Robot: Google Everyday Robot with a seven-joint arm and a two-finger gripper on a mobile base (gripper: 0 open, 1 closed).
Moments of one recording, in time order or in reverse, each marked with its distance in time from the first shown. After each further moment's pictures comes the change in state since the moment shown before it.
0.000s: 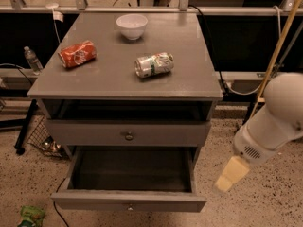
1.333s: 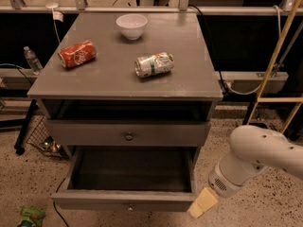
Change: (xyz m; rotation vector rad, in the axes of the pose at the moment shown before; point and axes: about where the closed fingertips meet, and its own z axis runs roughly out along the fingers) arm 0.025 0.038 0.141 -0.169 0.056 0.262
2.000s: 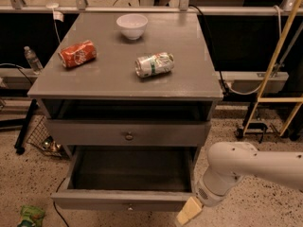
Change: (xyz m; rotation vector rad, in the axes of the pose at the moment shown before) arm 0.006 -0.011 0.073 0.035 0.096 0.161
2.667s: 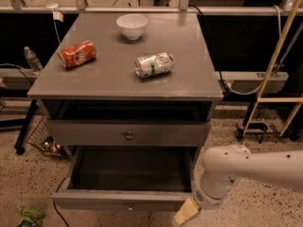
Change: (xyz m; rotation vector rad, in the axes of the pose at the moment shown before) arm 0.003 -0.002 0.016 0.048 0.032 0.144
